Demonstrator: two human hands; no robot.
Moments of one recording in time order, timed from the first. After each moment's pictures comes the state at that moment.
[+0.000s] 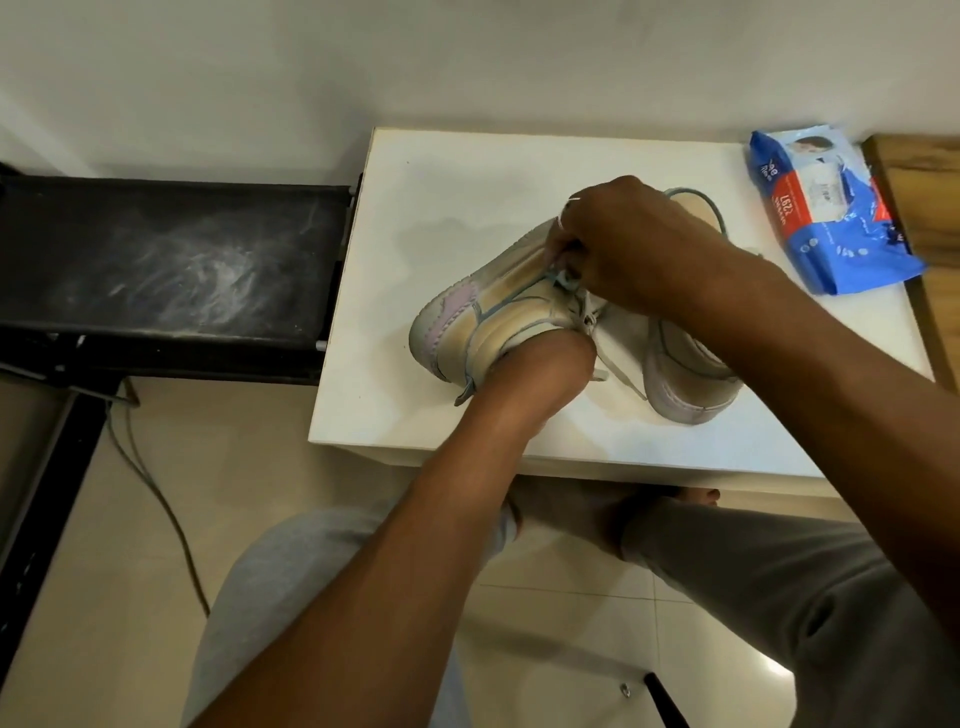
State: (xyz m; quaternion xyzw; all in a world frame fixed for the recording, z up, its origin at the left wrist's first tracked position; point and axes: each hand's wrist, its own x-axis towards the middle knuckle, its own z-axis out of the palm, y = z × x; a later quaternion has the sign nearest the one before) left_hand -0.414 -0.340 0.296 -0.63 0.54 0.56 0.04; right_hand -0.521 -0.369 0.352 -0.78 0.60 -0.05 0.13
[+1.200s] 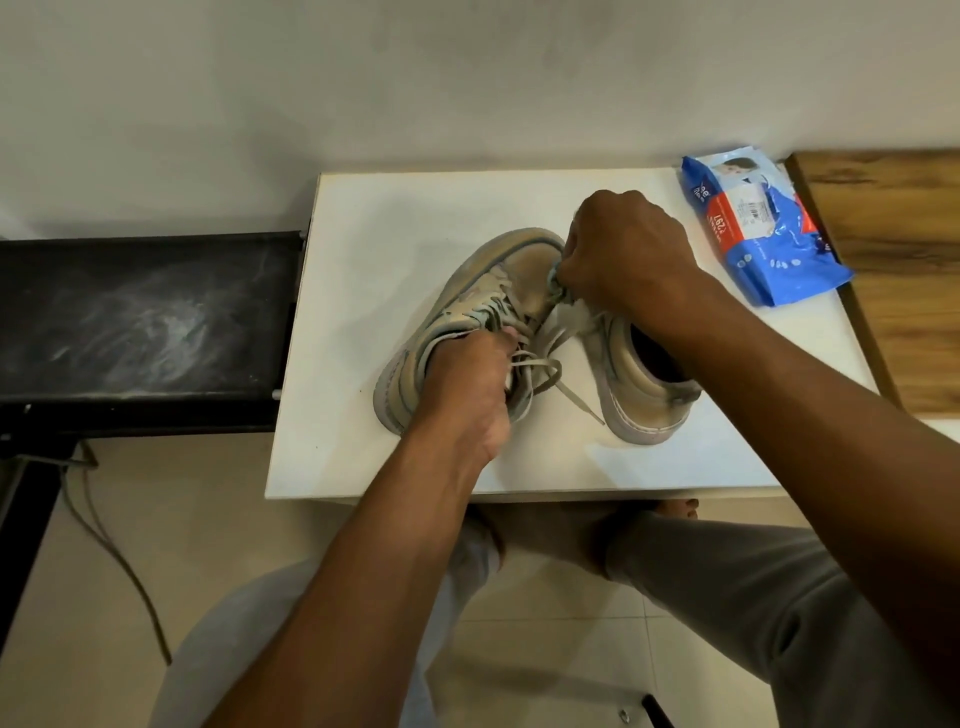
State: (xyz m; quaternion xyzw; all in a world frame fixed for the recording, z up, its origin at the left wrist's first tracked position) left_hand -0.406 -0.332 0.318 -0.58 0.18 0.71 -0.35; right_hand -0.557 -0.384 0.337 -0.60 0.79 -0.08 0.10
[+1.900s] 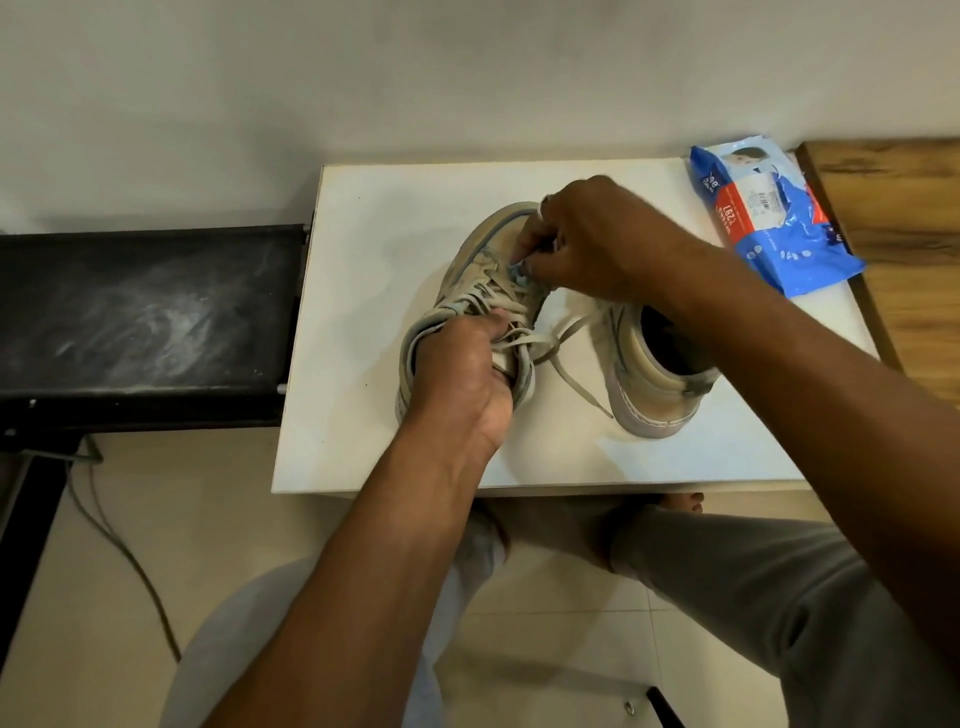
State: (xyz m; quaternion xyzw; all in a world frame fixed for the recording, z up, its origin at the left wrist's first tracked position) left_hand -0.401 -0.331 0.336 -0.50 0.08 0.74 -0.45; right_hand -0.547 -0.383 0.355 -0.73 0.65 -0.08 0.17
